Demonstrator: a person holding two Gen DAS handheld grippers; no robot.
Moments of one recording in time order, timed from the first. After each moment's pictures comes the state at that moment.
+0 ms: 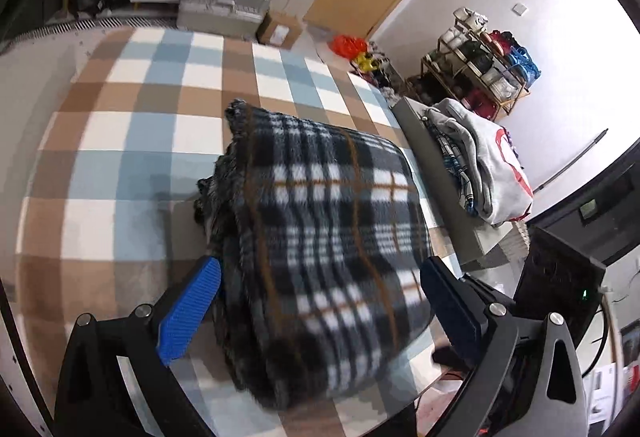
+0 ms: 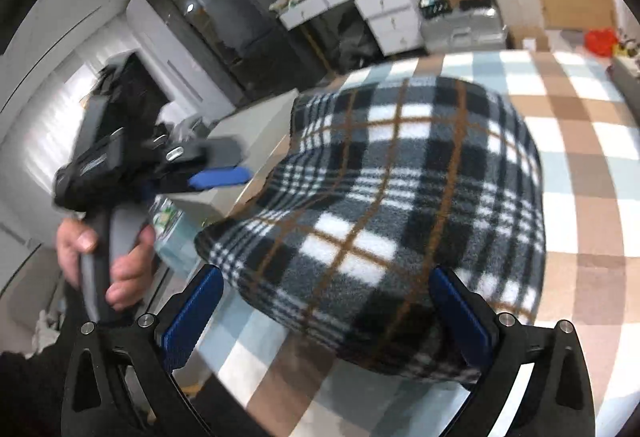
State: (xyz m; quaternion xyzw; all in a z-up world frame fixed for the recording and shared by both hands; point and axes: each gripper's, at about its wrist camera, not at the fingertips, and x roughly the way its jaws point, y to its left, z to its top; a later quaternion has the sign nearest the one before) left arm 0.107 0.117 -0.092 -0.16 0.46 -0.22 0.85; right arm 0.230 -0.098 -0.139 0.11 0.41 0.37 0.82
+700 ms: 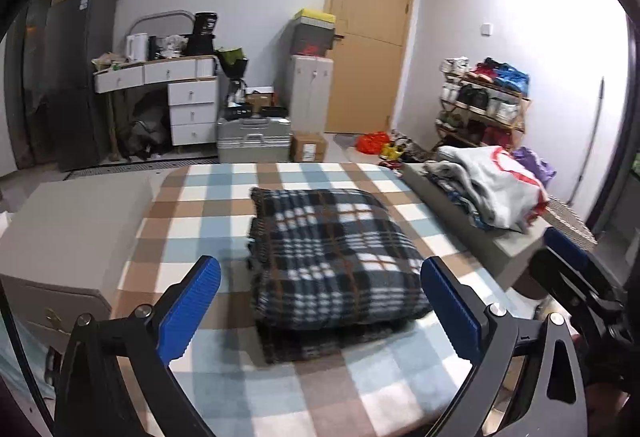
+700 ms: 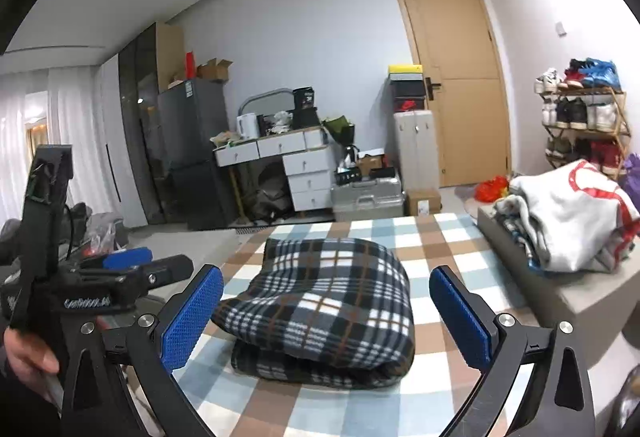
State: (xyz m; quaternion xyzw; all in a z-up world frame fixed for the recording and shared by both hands) left arm -0.007 0.072 -0.055 -0.03 0.25 -0.13 0.96; right arm 0.088 -0.132 -0.047 0.08 0.15 0.17 0.97
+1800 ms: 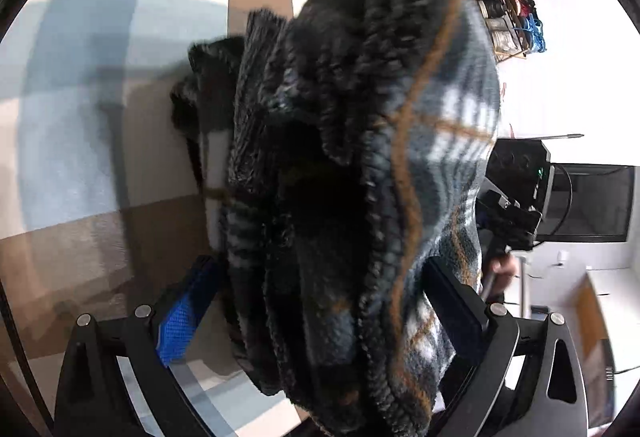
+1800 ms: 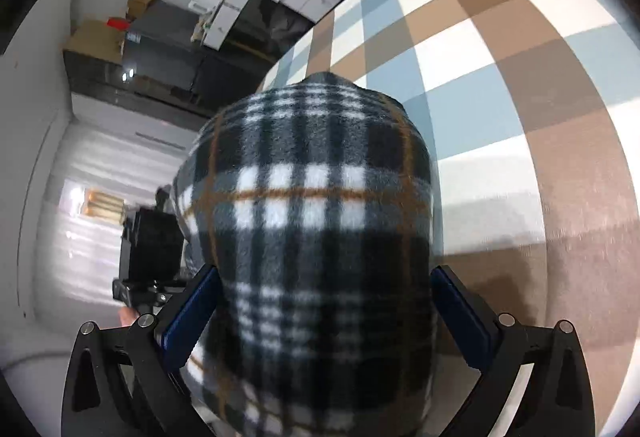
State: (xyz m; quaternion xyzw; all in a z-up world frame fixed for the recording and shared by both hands) left arm 0.259 0.140 -0.209 -0.26 0.66 -0.32 0.63; right arm 0.350 -0.172 -0.206 0.29 0.54 0.33 0.72
